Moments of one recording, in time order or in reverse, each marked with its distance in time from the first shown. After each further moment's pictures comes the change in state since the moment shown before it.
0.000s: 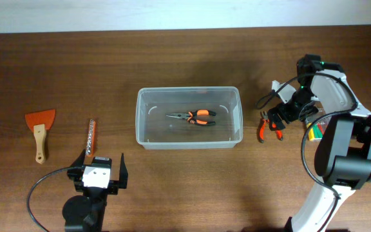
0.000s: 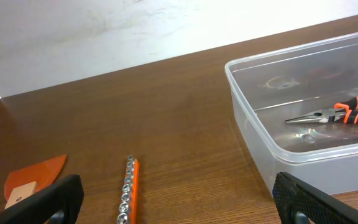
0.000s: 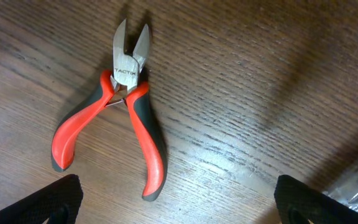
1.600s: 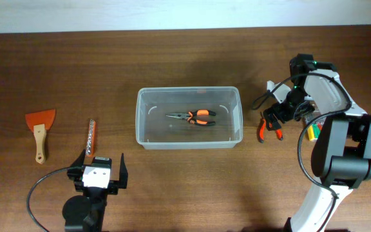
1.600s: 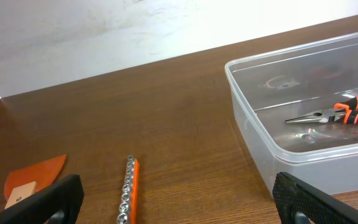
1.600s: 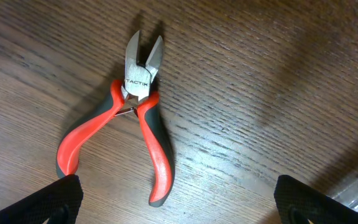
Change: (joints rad) left arm 0.000 0.000 0.000 0.000 0.000 0.000; right arm 0.041 0.000 -0.002 0.007 0.042 0.027
